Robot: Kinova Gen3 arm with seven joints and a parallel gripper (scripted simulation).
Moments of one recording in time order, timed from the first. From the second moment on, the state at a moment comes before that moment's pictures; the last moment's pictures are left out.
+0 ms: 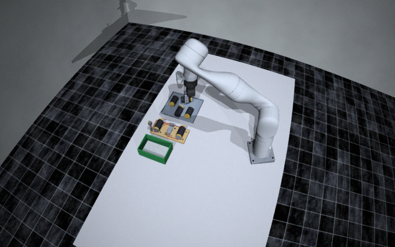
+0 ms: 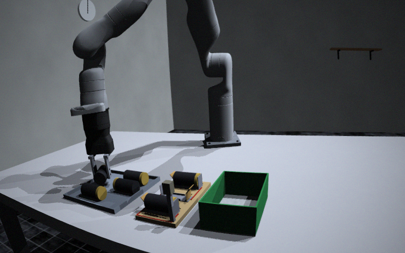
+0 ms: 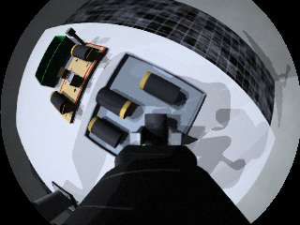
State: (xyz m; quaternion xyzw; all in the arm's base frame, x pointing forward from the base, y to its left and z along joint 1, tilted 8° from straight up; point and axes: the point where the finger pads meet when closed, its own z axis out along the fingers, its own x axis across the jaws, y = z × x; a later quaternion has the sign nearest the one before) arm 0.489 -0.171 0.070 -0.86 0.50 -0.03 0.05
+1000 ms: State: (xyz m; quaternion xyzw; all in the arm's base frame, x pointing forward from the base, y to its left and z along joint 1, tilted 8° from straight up) arm 0.474 -0.178 0.168 -0.86 0.51 -0.03 0.05
